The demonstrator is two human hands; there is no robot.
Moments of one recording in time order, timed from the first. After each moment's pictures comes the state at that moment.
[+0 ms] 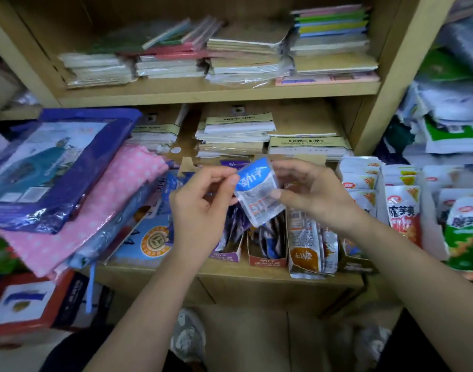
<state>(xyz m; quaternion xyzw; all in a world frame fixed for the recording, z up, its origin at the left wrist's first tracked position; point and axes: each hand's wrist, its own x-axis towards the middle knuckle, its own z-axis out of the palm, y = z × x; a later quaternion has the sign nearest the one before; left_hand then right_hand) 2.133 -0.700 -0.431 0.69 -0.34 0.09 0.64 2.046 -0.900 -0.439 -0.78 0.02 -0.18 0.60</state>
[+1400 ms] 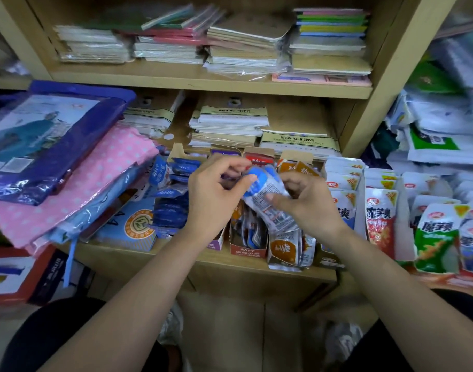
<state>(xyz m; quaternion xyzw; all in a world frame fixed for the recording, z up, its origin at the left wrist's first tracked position) 2.129 -0.736 -0.446 0.74 -0.38 0.14 0.54 2.025 -0.896 -0.450 -0.82 0.10 -0.20 0.53</state>
